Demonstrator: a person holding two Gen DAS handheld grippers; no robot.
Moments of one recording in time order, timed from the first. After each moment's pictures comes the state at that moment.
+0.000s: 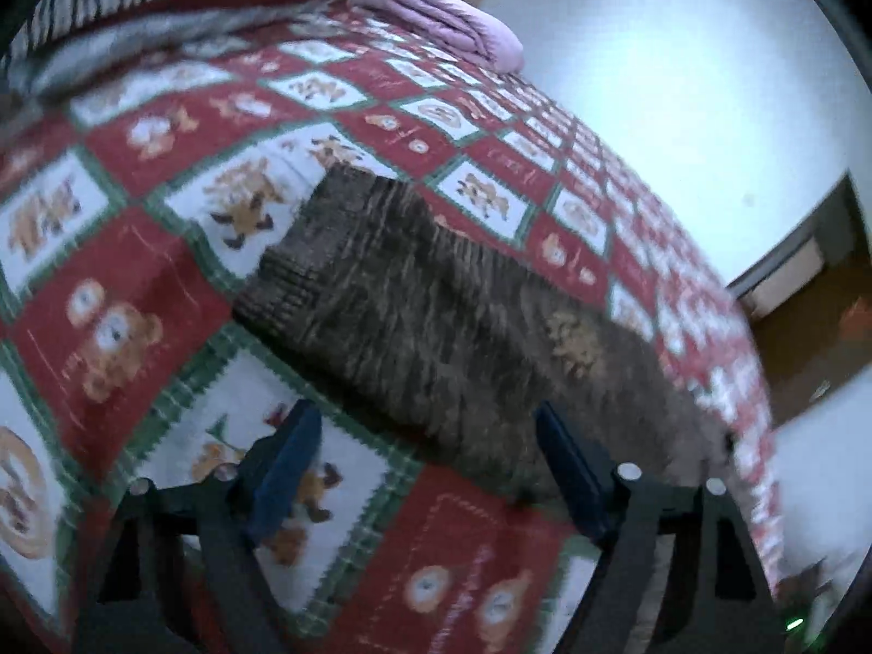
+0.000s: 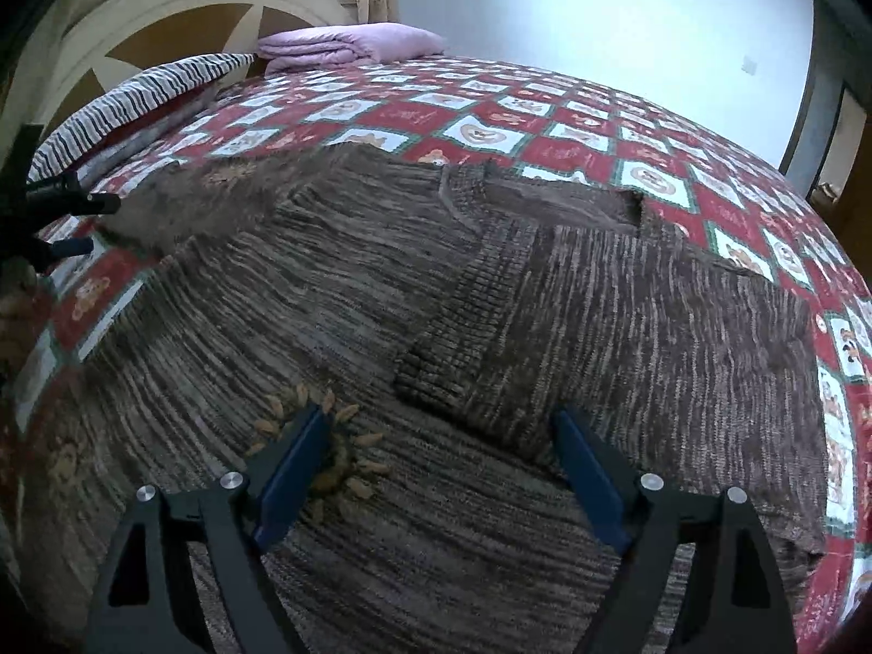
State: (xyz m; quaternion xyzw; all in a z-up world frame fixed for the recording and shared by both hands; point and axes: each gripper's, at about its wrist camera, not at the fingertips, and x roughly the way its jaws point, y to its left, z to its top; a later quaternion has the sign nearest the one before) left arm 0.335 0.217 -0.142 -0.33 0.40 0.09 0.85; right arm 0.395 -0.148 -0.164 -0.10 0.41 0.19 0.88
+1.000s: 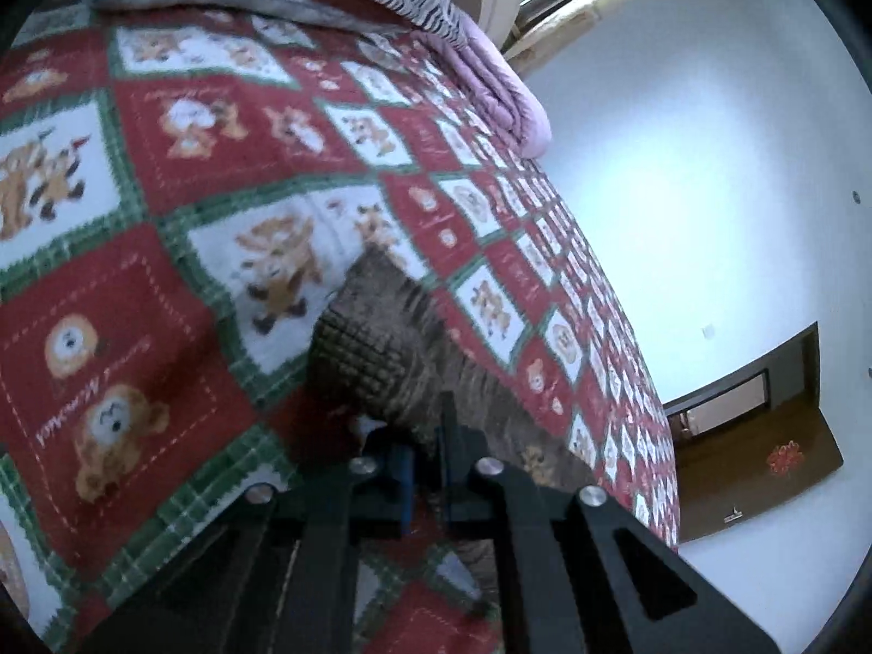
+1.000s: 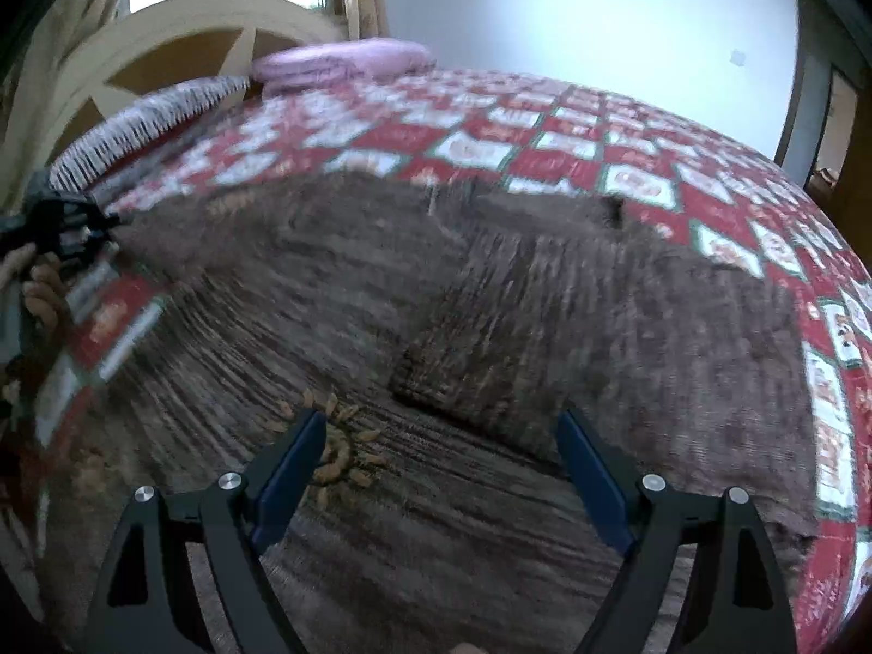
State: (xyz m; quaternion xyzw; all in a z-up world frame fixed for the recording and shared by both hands) left arm 0.344 0.276 -0.143 -0.46 0.30 0.09 0.83; right arm 0.377 -0.173 -0.133 -0.06 0.39 0.20 0.90
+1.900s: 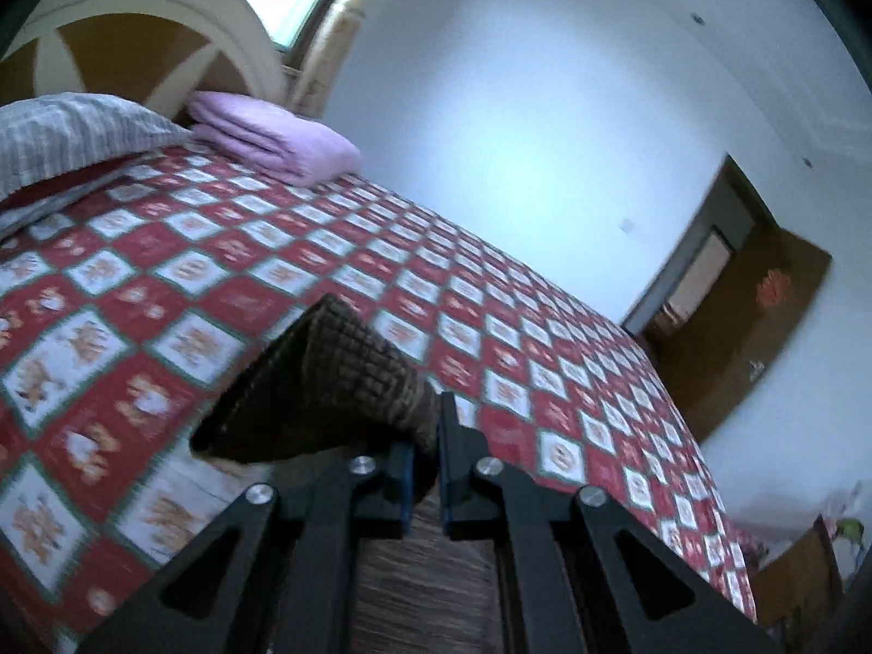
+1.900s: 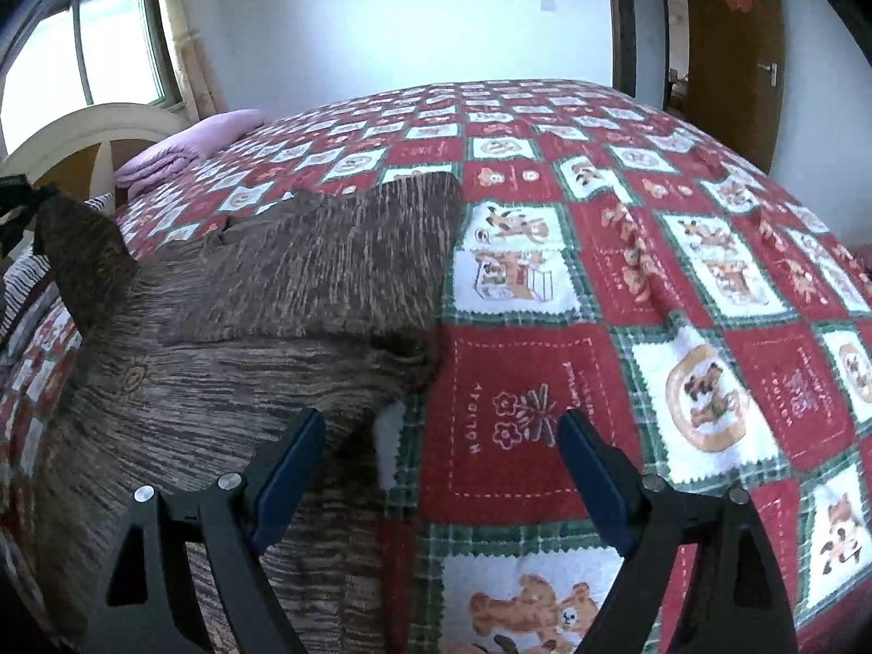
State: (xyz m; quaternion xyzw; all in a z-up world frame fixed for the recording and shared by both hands) left arm 0.389 0.048 -0.015 -0.25 0.25 -0.01 0.94; right arm 0.314 -0.366 -0.141 0.05 0.40 0.03 0.92
